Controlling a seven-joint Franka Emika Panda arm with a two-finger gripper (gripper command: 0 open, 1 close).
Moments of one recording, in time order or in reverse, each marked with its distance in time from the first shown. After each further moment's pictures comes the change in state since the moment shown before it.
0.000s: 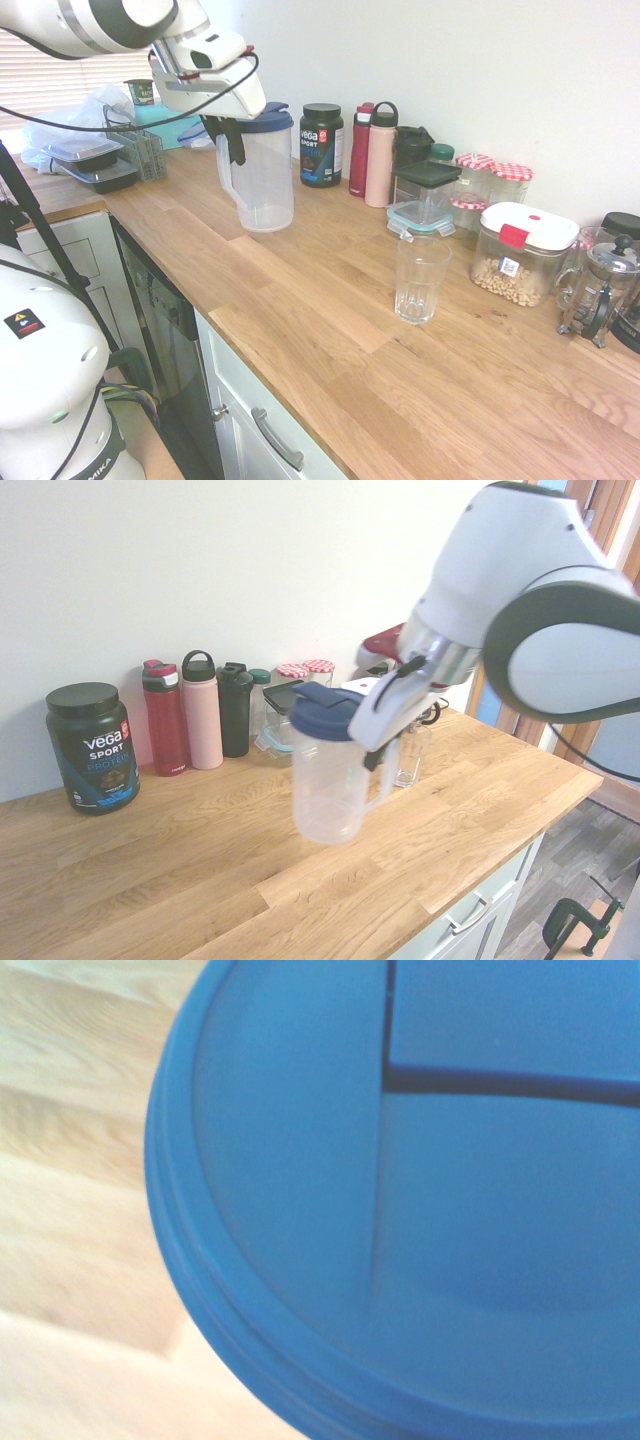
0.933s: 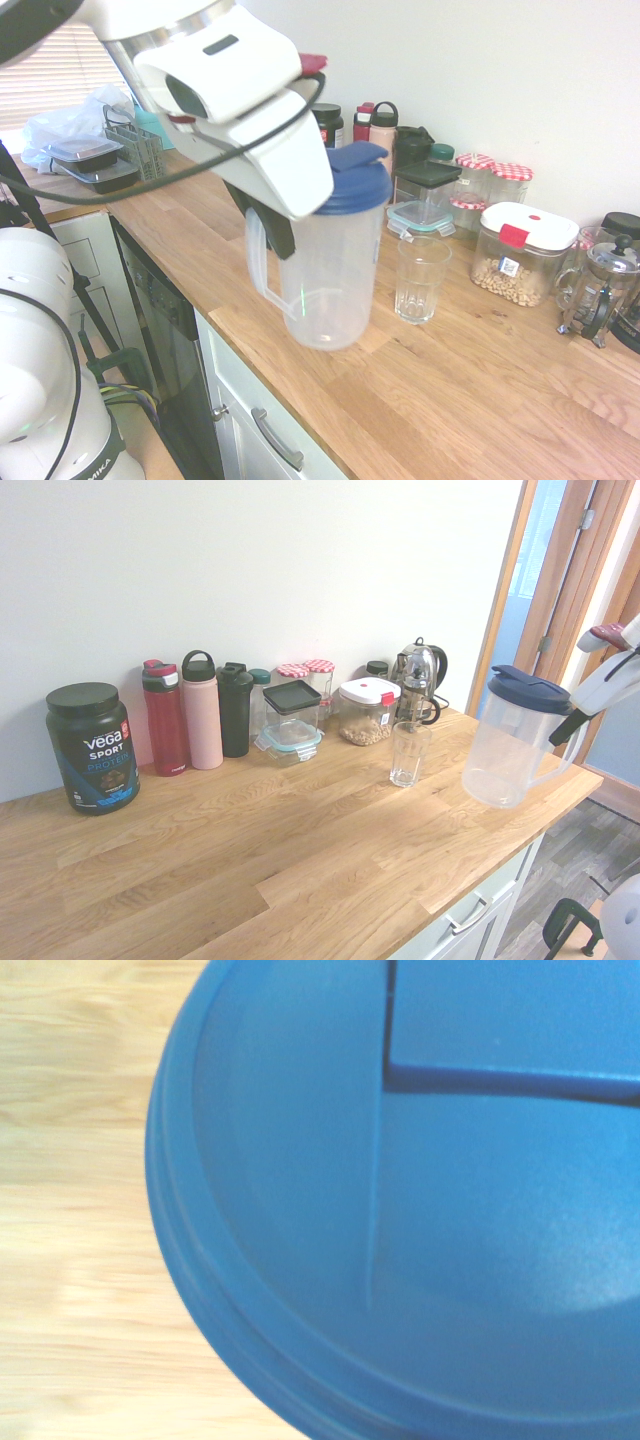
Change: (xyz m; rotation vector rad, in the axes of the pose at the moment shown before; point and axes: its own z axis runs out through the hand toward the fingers) arm 0.062 0.299 -0.037 0.020 0.022 0.259
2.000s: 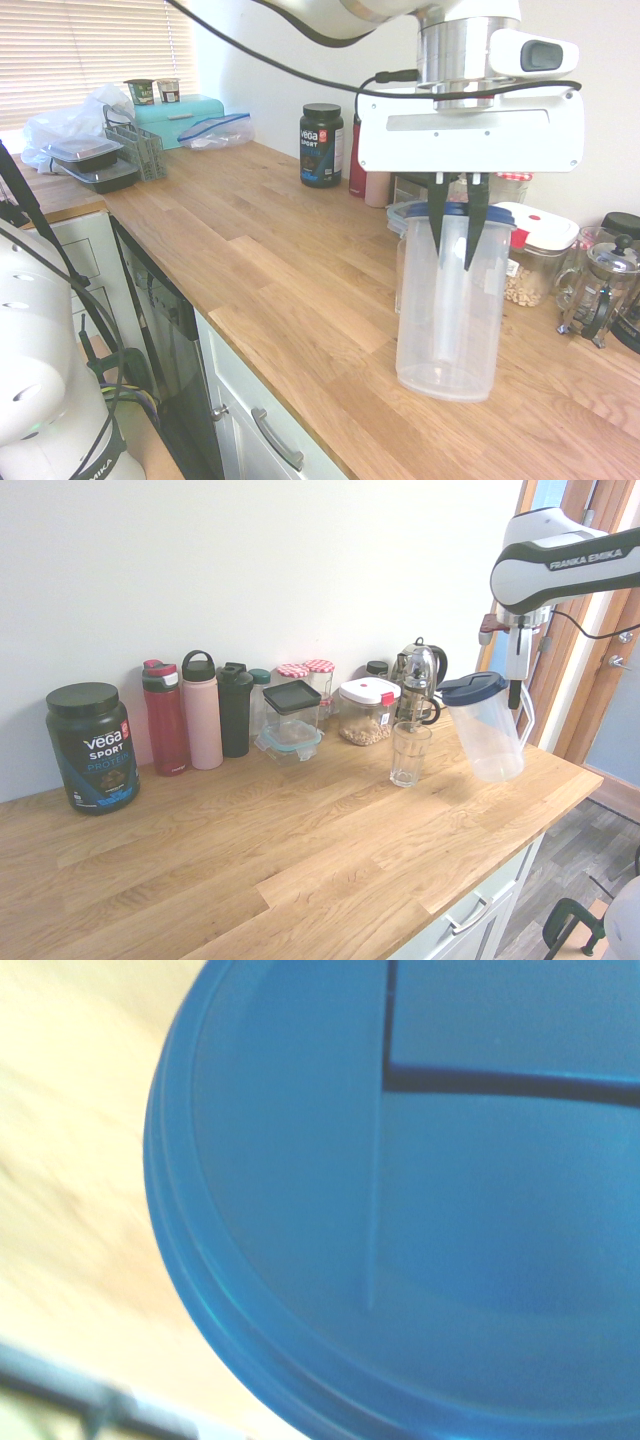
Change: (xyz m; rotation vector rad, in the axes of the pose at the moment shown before) arm 0.190 -0.107 0.086 -0.533 -0.307 -0.544
